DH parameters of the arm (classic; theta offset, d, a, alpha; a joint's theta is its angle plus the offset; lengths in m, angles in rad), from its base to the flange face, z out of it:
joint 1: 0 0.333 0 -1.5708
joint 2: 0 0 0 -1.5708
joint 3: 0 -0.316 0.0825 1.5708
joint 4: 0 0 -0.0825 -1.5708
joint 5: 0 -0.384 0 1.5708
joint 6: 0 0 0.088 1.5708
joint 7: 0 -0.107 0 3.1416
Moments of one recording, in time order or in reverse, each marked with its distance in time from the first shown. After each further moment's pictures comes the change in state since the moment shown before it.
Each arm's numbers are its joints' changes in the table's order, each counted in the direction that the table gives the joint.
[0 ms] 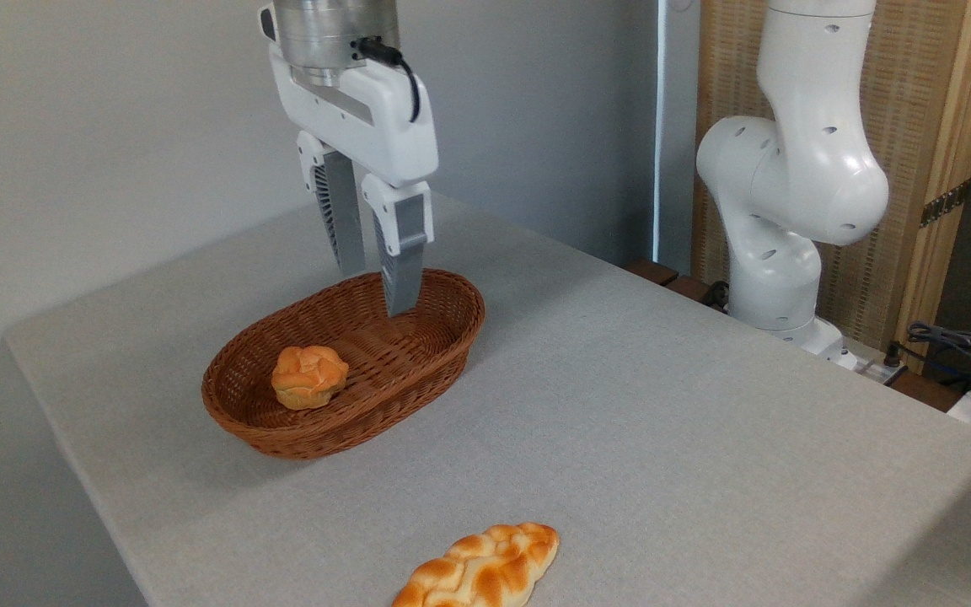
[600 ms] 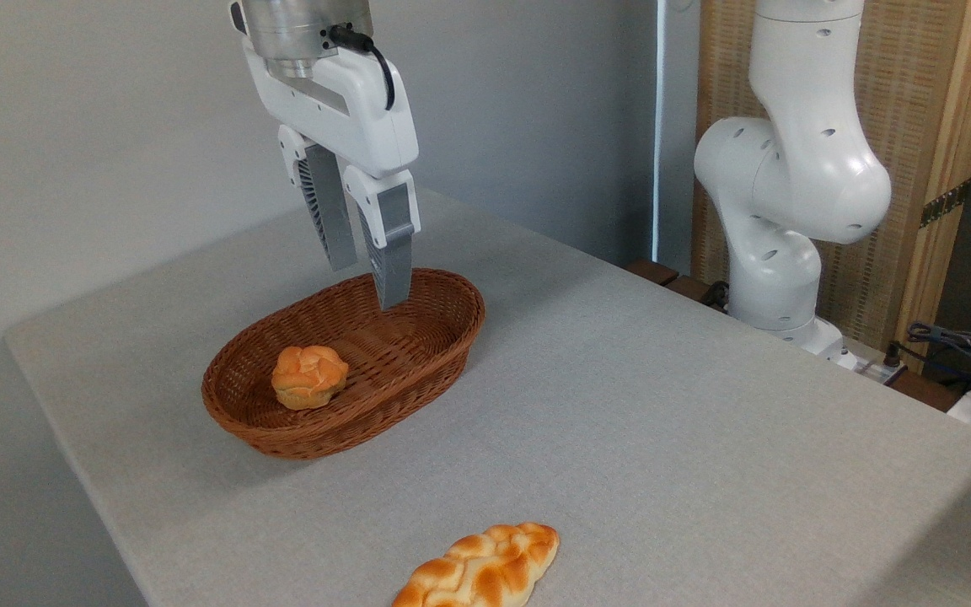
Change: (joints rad) arm 0.041 0.087 0.017 -0.148 0.000 0.115 0.000
